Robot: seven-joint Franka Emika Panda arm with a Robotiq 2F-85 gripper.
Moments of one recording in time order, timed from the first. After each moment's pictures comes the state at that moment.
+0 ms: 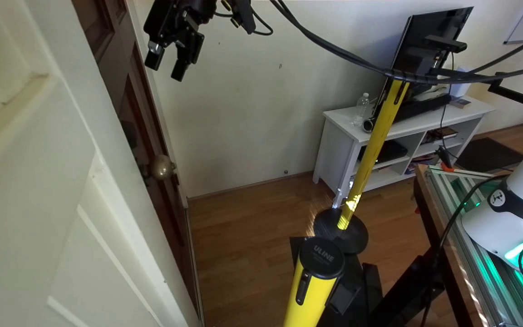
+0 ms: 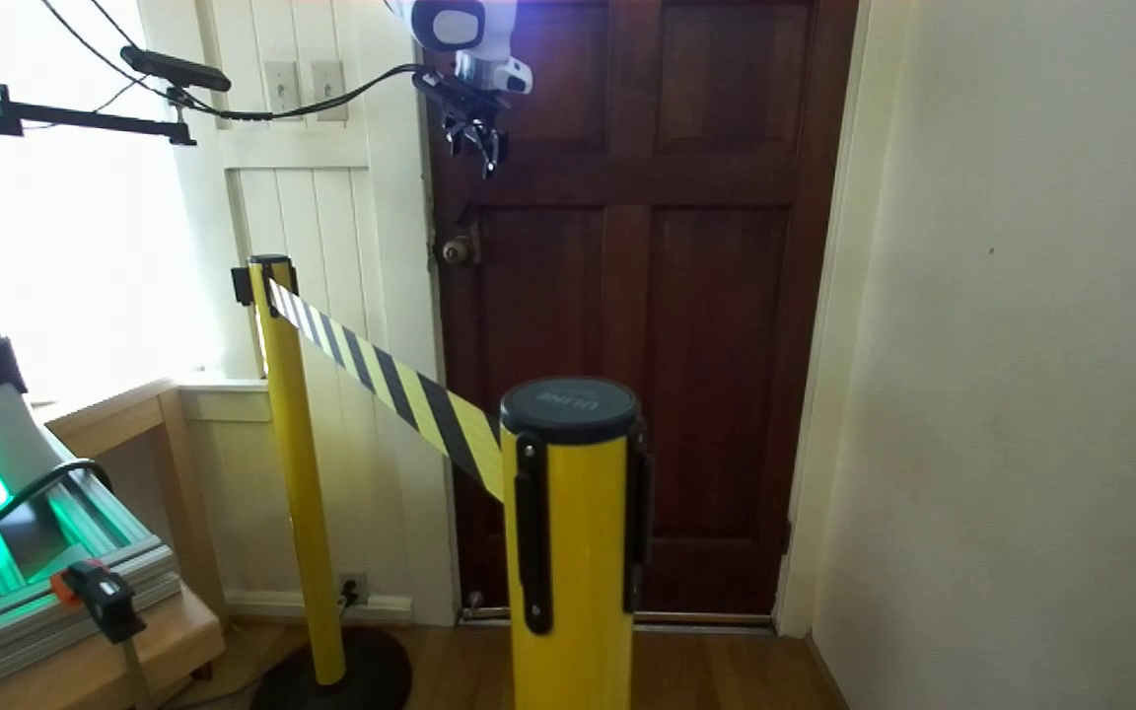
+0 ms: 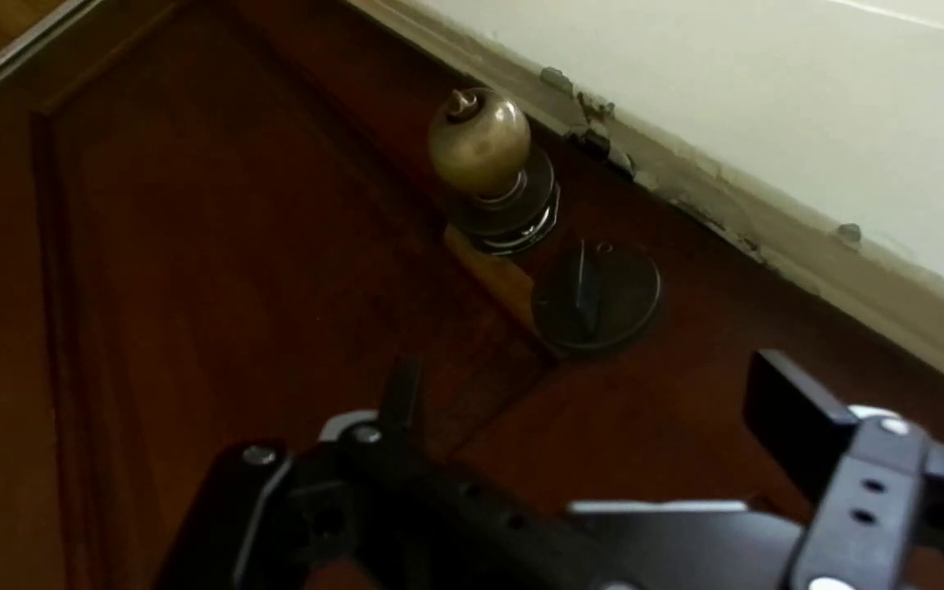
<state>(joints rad) -0.05 0.40 0.01 -1.50 0.64 2.15 -0.33</state>
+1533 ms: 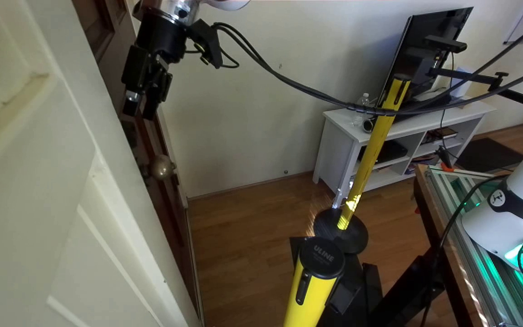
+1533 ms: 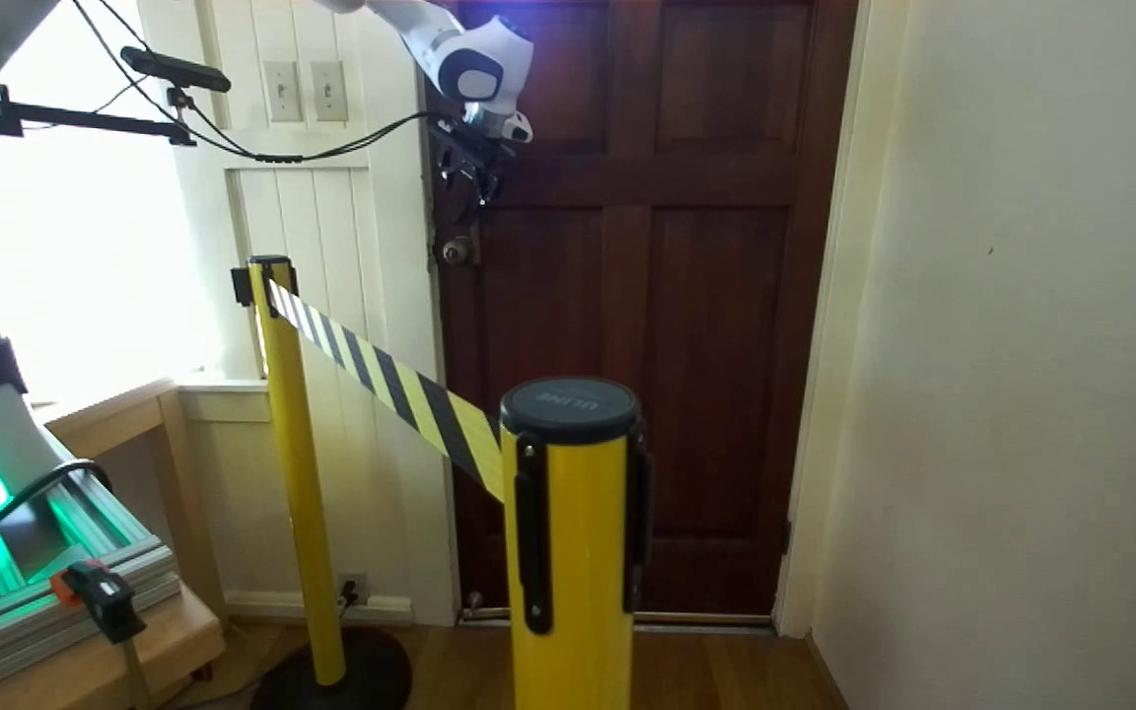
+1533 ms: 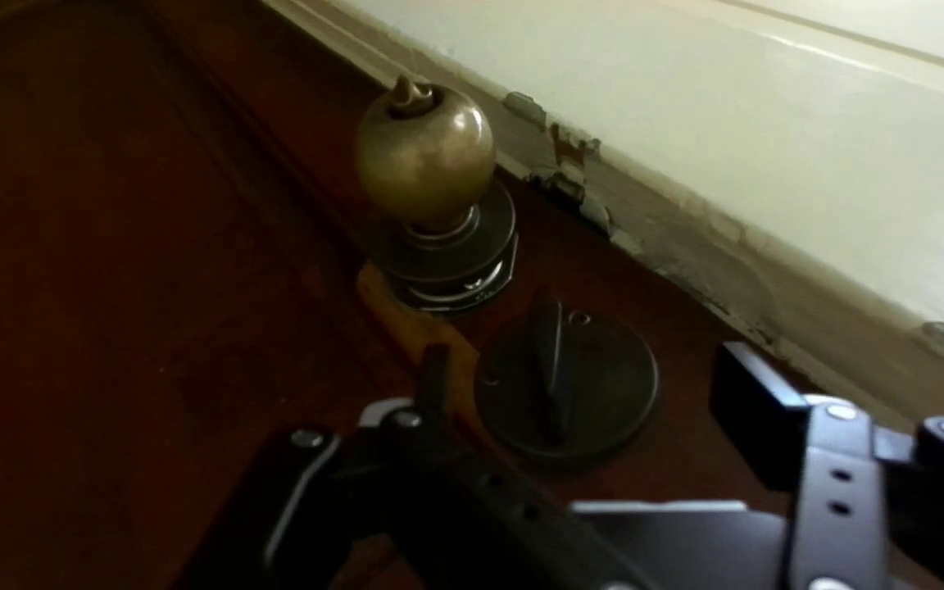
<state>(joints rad) -0.08 0.66 0.13 -1.23 0.61 2.03 -0.46</state>
